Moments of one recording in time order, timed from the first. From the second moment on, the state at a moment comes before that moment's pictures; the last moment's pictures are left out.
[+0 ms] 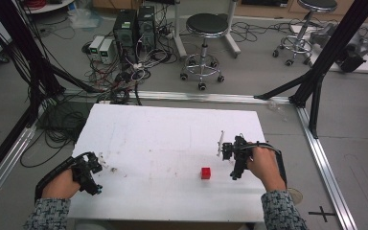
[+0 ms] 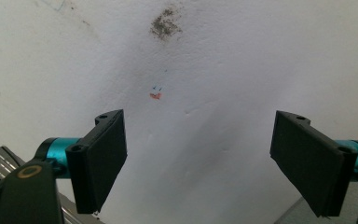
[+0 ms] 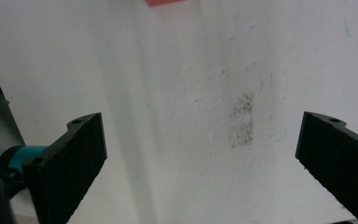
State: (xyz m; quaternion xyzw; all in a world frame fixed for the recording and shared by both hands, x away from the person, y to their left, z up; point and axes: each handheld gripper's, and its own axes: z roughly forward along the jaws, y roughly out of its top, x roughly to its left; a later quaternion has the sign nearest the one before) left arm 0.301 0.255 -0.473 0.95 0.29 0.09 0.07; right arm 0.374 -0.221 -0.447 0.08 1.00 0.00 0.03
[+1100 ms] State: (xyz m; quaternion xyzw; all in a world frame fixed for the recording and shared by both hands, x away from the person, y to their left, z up) left arm 0.301 0.257 -0.473 0.95 0.30 0.09 0.07; right arm 0.380 -0.167 -0.480 0.04 1.00 0.02 0.02
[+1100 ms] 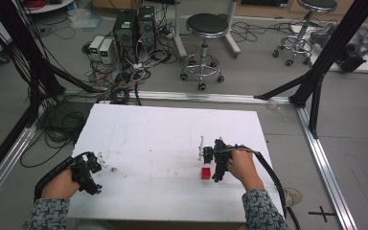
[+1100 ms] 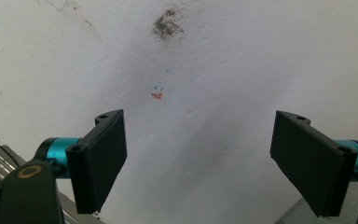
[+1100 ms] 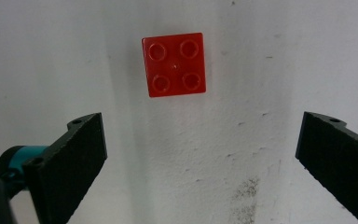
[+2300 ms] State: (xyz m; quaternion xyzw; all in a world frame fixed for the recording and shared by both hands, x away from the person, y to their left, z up) left arm 0.301 0.257 -0.471 0.95 0.30 0.10 0.07; right arm 0.372 -0.135 -0.521 -0.01 1.00 -0.01 0.01
